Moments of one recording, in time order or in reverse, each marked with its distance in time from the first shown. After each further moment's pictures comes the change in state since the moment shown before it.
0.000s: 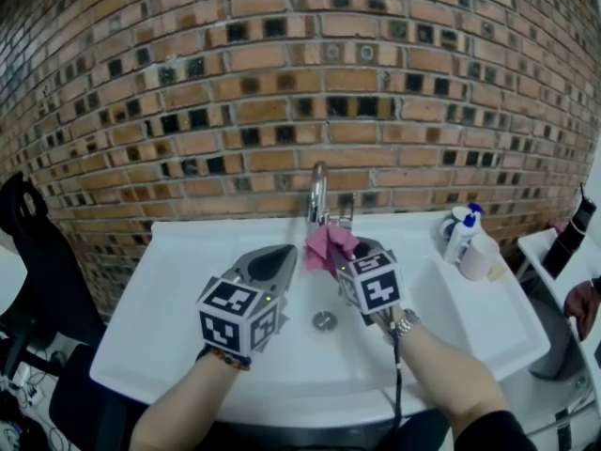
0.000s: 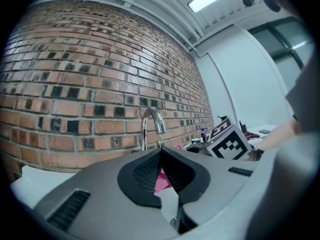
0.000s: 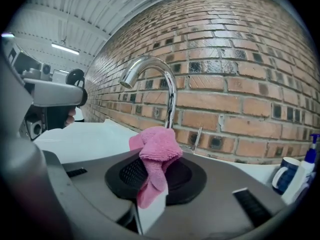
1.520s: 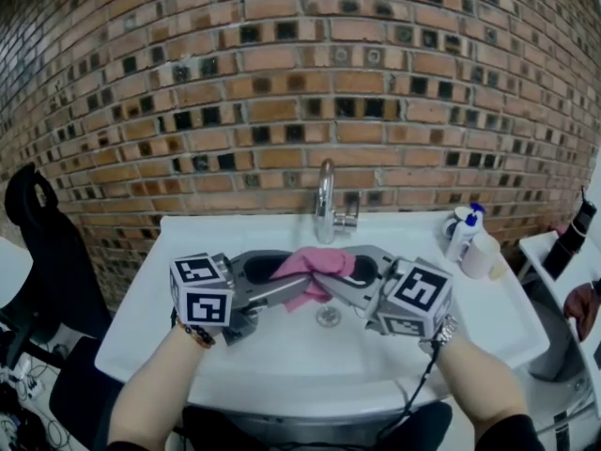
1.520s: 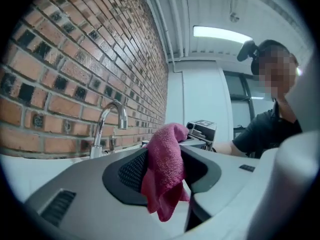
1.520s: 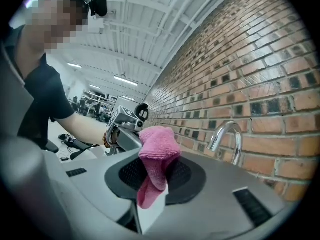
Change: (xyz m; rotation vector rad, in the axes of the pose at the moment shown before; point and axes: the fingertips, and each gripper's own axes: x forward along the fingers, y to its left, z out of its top) left arm -0.045 -0.048 0.001 -0.159 -0.018 -0.660; right arm -0.123 0.115 0.060 -0.195 -0.294 0.659
